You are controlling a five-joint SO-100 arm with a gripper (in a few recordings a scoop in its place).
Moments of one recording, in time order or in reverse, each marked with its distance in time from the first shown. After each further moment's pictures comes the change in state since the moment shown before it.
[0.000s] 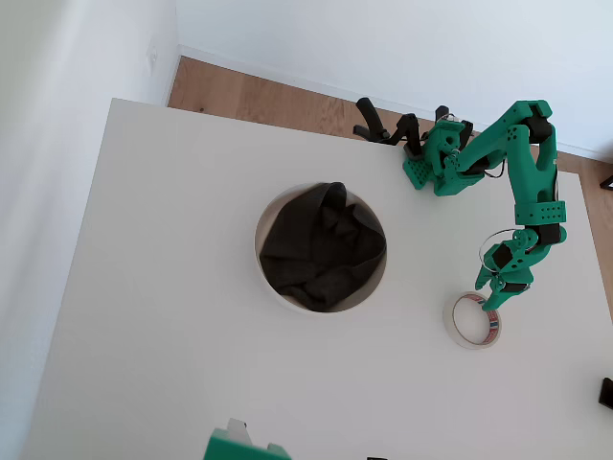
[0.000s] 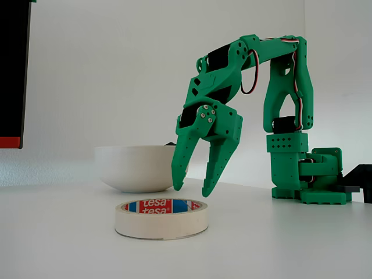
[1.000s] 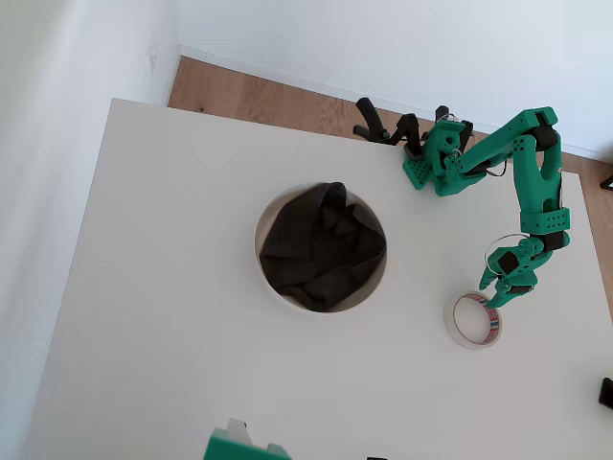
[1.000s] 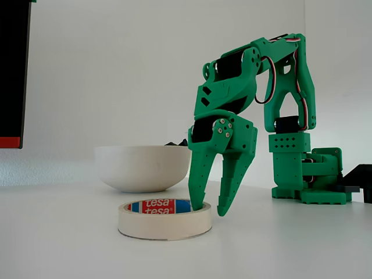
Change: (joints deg) arm -6.2 -6.1 -0.2 -2.2 2.5
